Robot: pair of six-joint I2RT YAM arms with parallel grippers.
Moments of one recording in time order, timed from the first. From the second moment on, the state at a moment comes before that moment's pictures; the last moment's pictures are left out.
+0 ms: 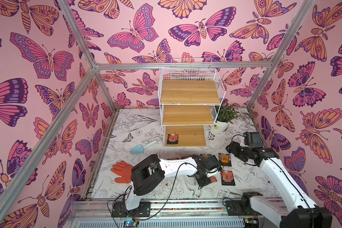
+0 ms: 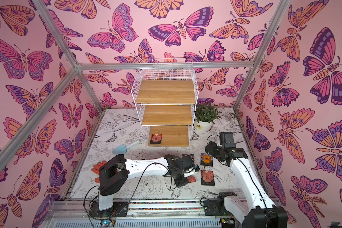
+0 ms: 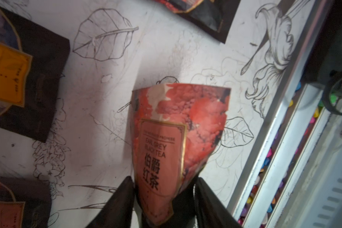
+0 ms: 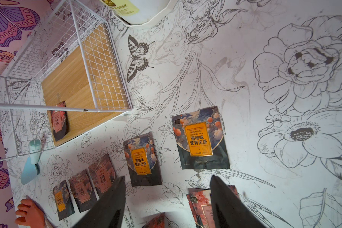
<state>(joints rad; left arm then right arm) -1.20 1.97 1.40 -0.72 0.13 0.03 0.12 1.04 0.81 -0.75 -0.17 0.57</state>
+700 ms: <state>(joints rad) -1.20 1.97 1.40 -0.74 0.09 0.05 0.12 1.04 0.86 -0.77 -0.17 0.55</state>
